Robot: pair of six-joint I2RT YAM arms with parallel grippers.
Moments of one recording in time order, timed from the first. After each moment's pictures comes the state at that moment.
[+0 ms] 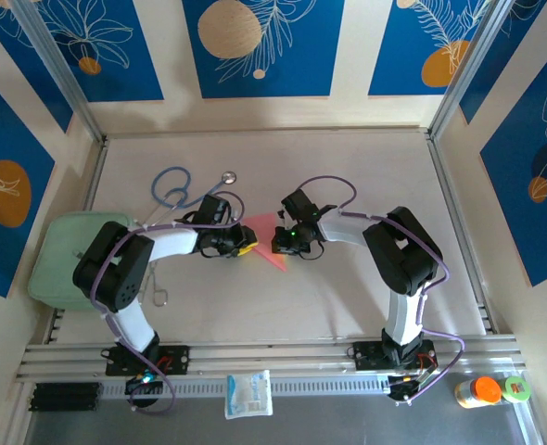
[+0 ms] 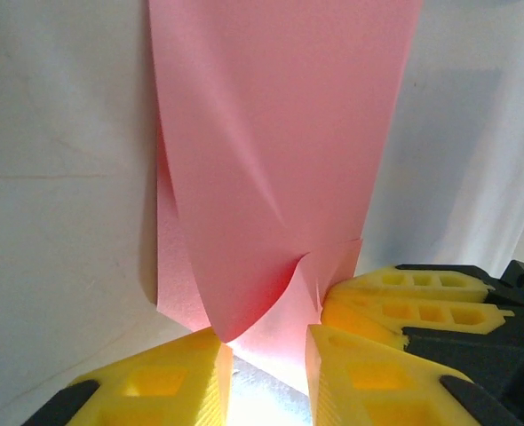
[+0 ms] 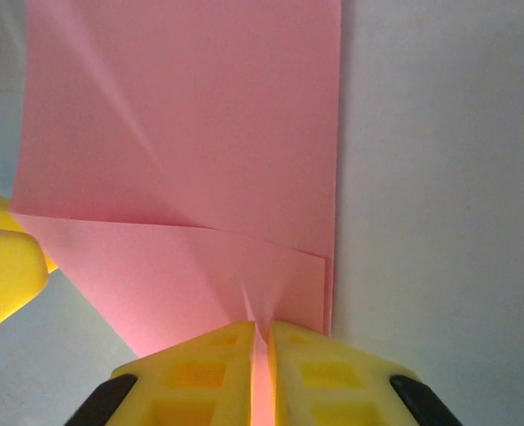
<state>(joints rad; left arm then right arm) -0.48 1.74 0.85 -0.05 0.52 -0.96 0.62 1.87 1.07 -0.36 -0.36 0.60</state>
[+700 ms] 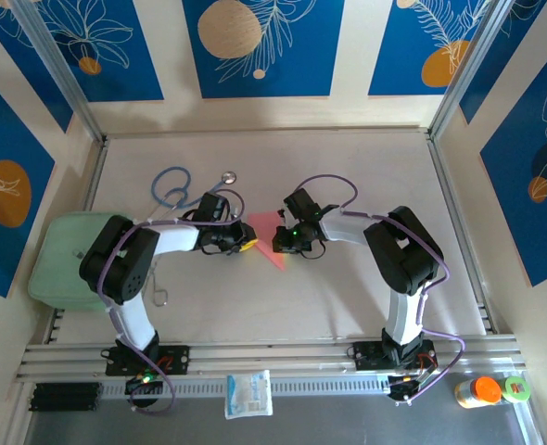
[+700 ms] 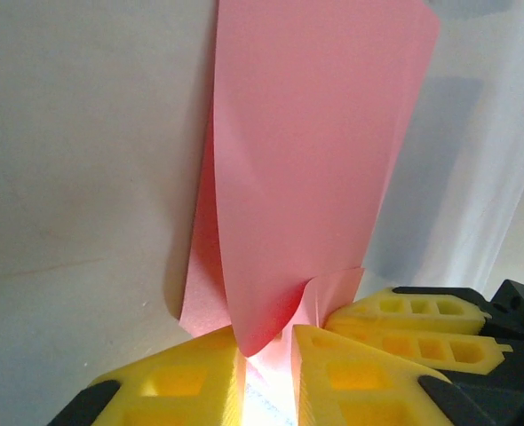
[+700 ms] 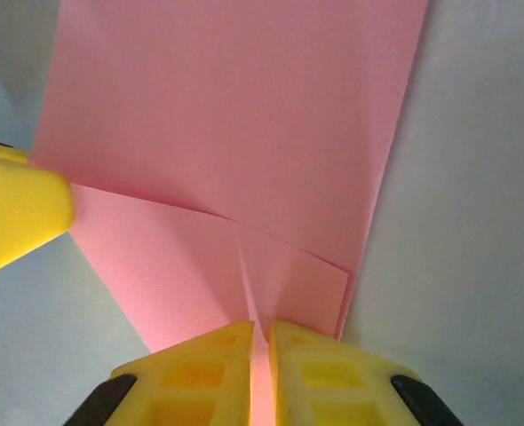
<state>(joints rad) -0.45 1.80 0.87 0.01 0.56 -0.96 0.60 1.87 1.06 -0.34 -0.38 0.54</state>
